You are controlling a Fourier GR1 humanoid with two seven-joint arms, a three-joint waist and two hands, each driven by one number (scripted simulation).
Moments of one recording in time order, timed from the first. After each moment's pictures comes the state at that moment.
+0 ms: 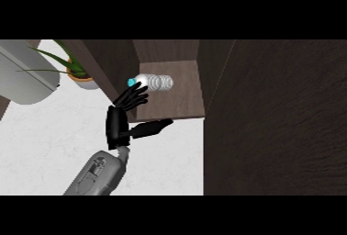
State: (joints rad) left arm -0.34 0.09 -0.37 -1.22 0.21 0.71 -0.22; right arm 0.67 -0.46 -0.36 -2.31 -0.83 0.50 -0.10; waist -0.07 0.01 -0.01
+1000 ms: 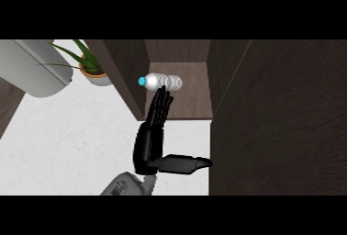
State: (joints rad) left arm -0.27 0.01 -0.60 -1.40 0.40 0.57 -0.42; right arm 0.73 -0.37 -0.42 -2.34 -0.84 0.52 -0.06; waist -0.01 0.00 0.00
